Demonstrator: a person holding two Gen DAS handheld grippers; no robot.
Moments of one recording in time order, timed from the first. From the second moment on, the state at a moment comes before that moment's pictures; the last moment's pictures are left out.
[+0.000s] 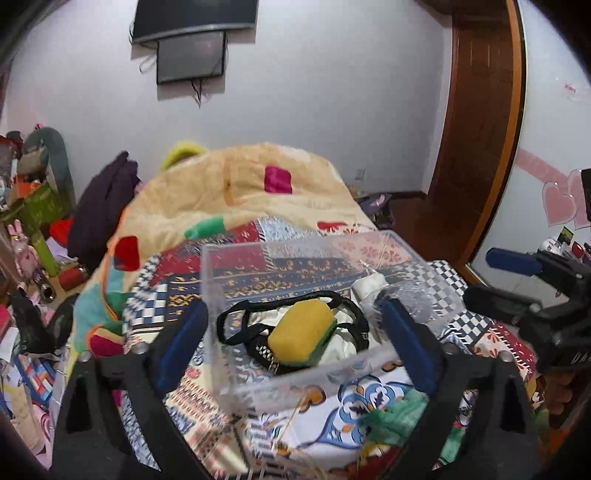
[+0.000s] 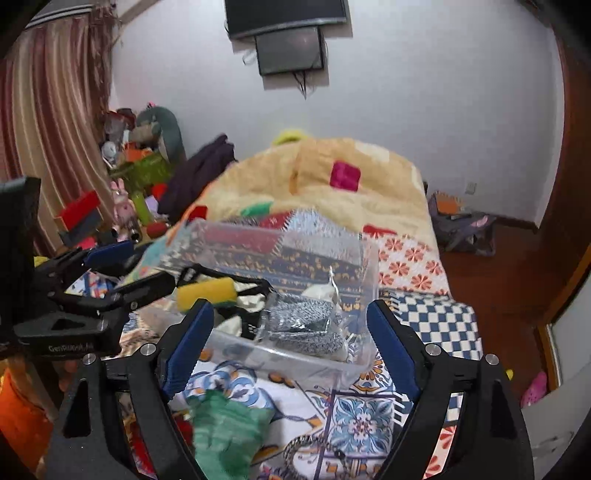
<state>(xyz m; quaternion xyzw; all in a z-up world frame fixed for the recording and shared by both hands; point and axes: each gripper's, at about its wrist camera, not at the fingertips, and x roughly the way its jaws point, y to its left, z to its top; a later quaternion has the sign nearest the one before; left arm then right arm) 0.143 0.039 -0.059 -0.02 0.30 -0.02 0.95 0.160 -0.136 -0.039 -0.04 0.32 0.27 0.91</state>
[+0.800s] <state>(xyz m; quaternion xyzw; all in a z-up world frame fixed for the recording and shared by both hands) 0.065 0.021 -0.140 -0.05 0.38 -0.06 0.92 0.118 -0.130 -0.128 -0.02 0.43 0.32 0.85</state>
